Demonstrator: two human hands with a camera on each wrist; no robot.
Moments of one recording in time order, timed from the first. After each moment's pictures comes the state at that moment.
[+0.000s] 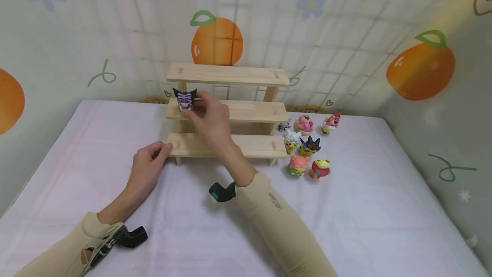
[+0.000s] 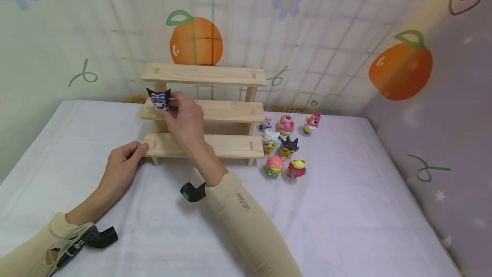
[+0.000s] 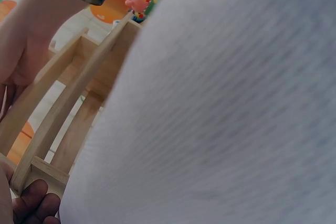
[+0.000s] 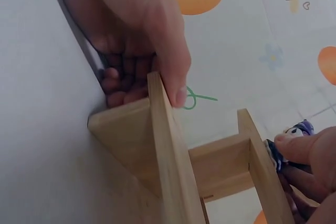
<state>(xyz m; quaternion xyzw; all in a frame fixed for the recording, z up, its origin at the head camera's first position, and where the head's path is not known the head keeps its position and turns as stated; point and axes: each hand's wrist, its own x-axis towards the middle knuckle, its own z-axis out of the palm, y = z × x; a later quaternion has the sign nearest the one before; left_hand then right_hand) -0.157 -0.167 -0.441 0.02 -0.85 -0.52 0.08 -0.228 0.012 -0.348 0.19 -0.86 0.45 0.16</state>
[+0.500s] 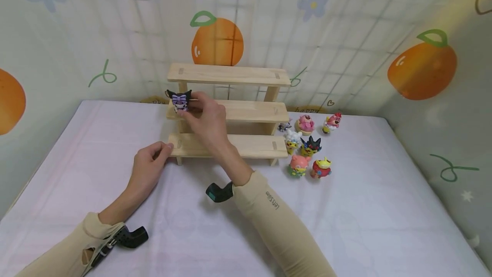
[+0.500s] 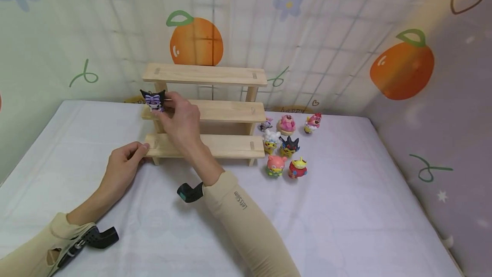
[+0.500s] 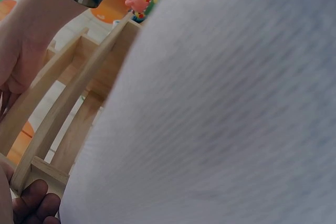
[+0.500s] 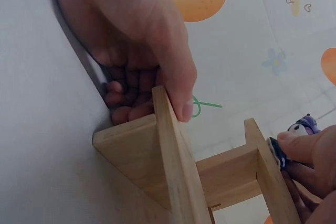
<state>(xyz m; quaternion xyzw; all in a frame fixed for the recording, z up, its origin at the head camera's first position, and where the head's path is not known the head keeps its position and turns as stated) -0.157 -0.167 -0.441 0.02 -0.85 -0.52 0.08 -0.227 0.002 -0.348 0.18 -0.85 0.48 0.14</state>
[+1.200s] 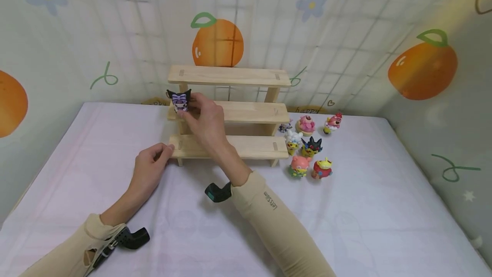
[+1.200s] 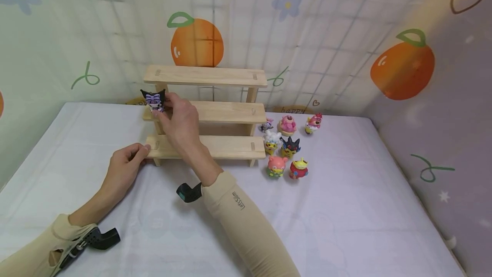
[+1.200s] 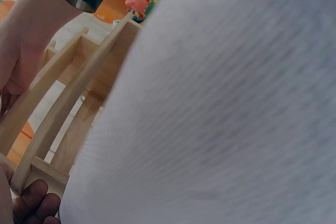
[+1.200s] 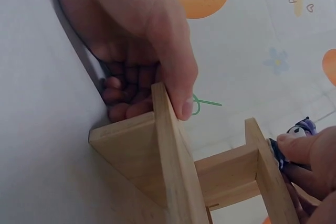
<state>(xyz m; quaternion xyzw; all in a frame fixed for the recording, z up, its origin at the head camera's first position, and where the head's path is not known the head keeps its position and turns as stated) -0.158 -0.167 -0.443 0.01 -0.84 -0.53 0.09 -0.230 -0.004 -0.350 0.18 -0.85 0.48 0.14</state>
